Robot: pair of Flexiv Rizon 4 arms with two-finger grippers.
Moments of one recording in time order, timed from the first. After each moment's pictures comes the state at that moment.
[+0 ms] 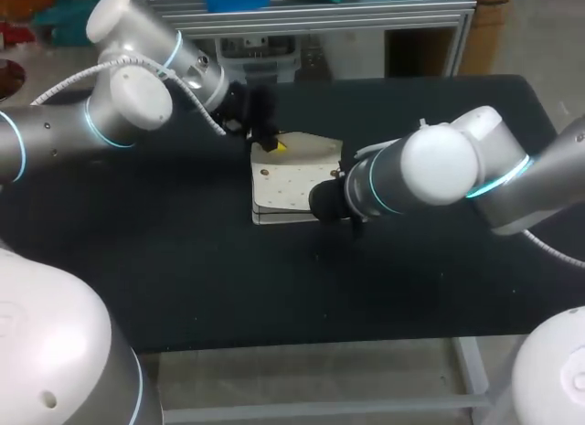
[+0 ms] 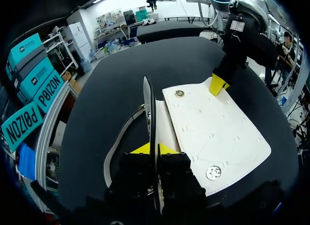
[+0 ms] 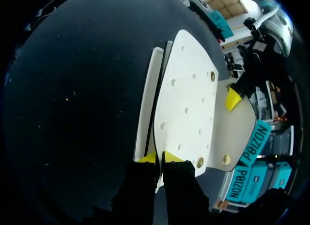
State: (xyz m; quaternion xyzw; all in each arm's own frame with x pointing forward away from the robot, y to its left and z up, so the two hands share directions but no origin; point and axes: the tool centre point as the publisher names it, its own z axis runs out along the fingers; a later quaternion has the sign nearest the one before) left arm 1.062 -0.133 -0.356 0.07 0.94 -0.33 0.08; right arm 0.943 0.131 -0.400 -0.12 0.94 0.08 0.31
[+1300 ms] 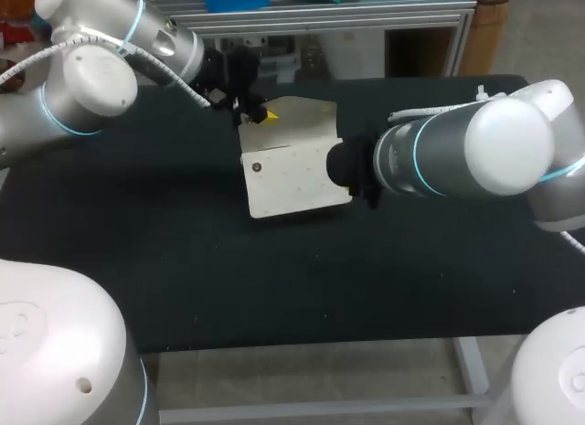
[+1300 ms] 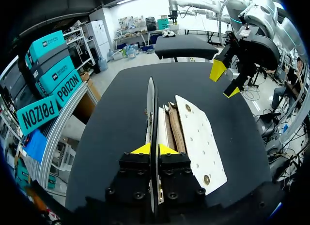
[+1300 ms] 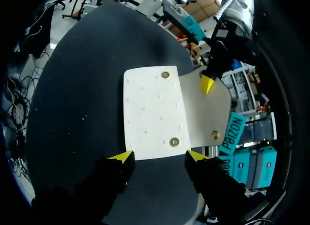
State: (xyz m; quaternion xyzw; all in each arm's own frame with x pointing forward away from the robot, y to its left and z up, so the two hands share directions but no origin) left arm 1.026 -0.117 -0.252 -0.02 0.92 -0.37 0.10; right arm 0.914 0.115 -0.271 -0.06 0.92 0.13 0.37
